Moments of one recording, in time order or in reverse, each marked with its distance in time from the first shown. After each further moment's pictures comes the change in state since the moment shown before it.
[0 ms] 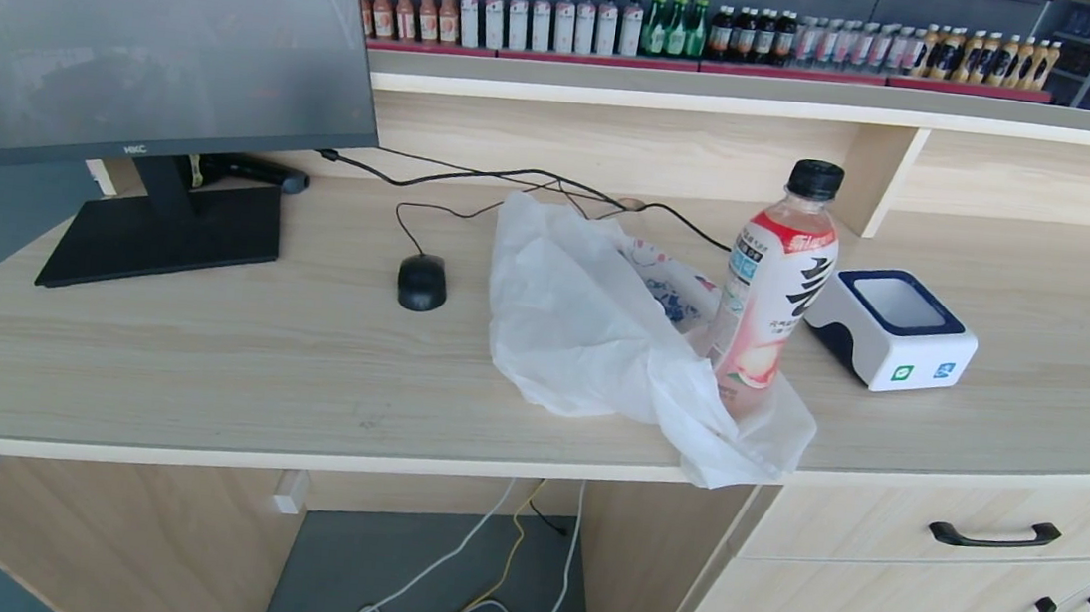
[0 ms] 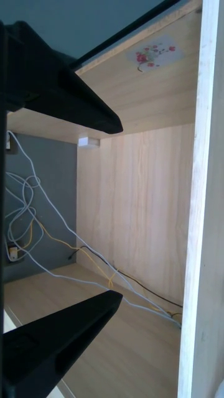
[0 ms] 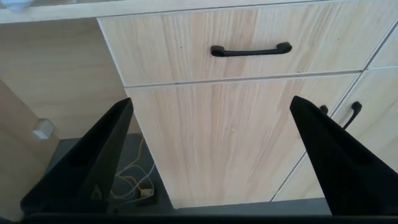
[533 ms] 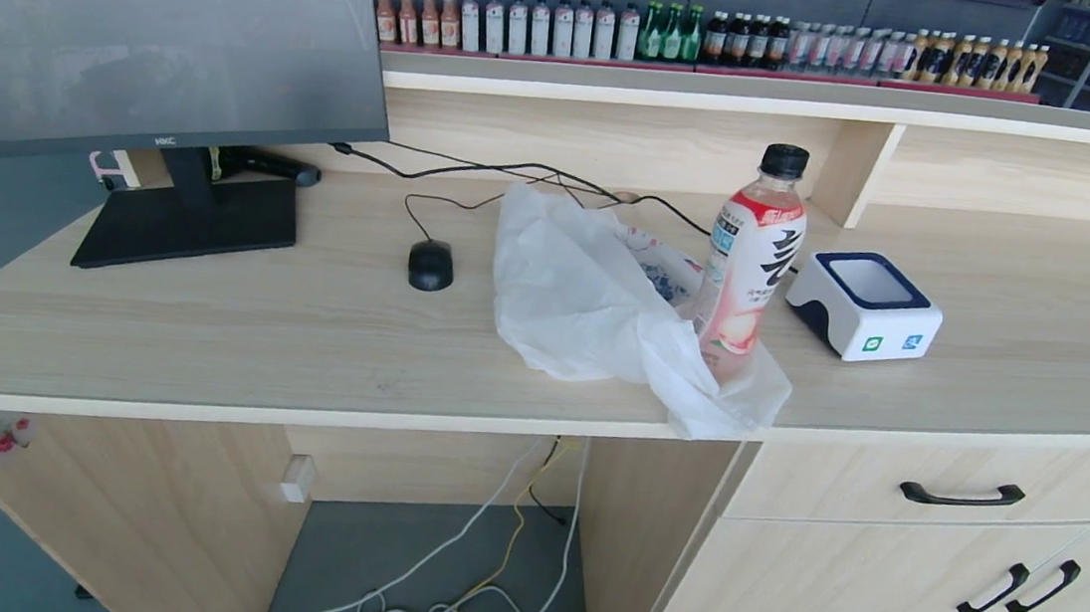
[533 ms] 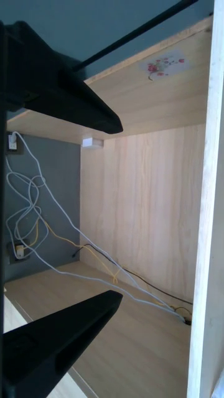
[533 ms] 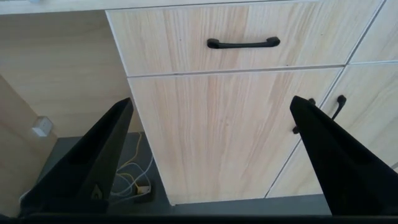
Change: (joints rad) left arm -0.001 0.000 0.000 0.000 0.000 -0.002; right arm -0.002 -0.011 0.000 0.000 0.000 -0.001
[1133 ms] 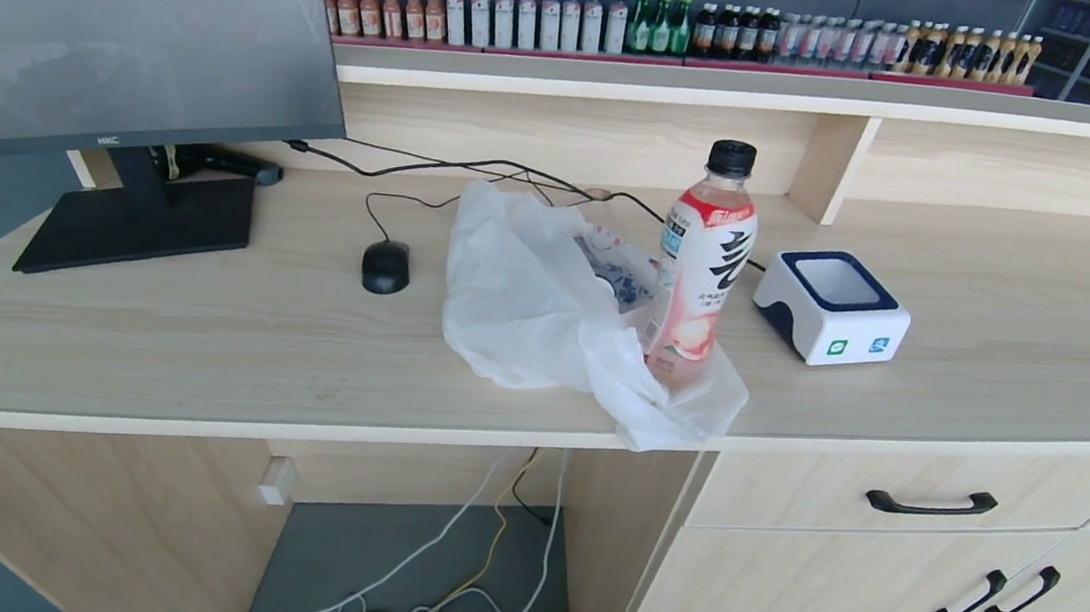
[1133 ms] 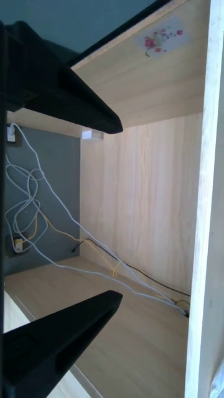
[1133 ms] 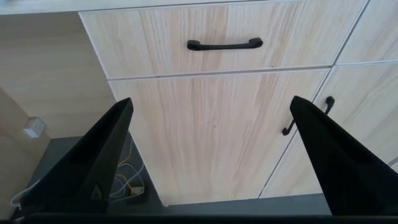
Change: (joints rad) left arm 0.001 0.000 0.000 0.000 0.000 -0.003; right arm 0.001 0.000 0.000 0.000 0.000 0.000
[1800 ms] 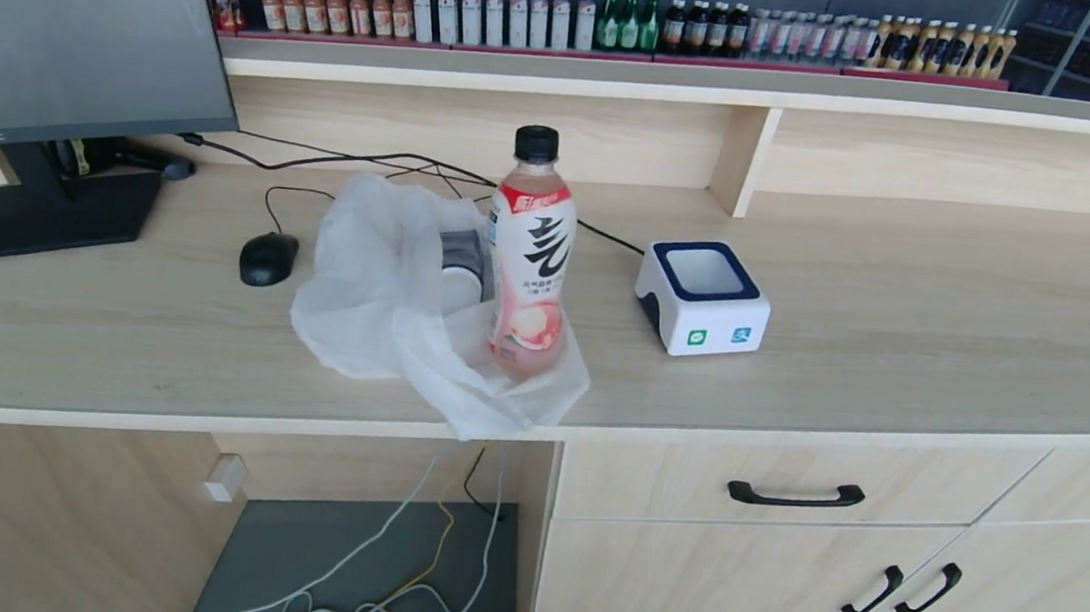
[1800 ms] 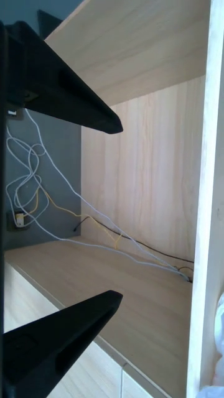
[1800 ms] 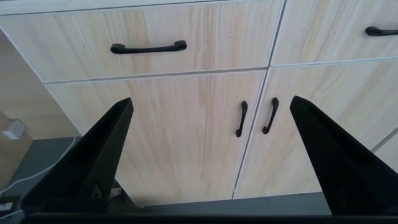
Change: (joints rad) left arm 0.000 0.000 0.000 0.000 0.000 -0.001; right arm -0.001 0.000 0.000 0.000 0.000 0.007
